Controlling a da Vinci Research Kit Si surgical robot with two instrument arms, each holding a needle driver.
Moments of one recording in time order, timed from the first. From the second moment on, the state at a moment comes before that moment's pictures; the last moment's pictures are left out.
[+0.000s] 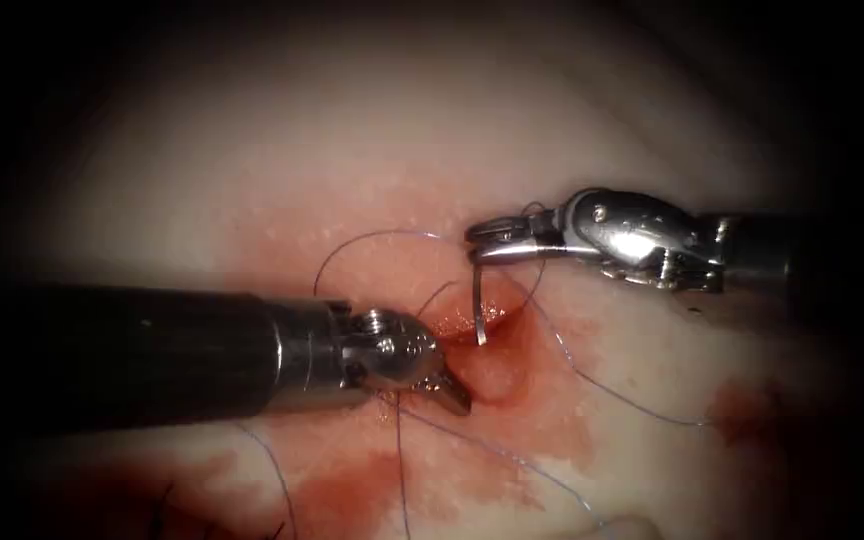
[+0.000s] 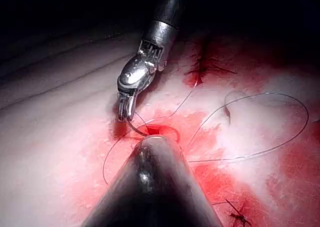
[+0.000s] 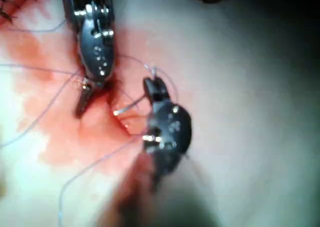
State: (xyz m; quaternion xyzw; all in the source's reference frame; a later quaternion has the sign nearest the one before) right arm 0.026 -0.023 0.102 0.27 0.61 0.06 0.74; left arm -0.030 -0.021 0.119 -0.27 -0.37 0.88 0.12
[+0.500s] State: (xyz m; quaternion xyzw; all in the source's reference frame) right arm 0.027 -0.024 0.103 0.44 0.53 0.14 0.71; left arm -0.030 -0.021 0.119 -0.27 -0.37 0.88 0.12
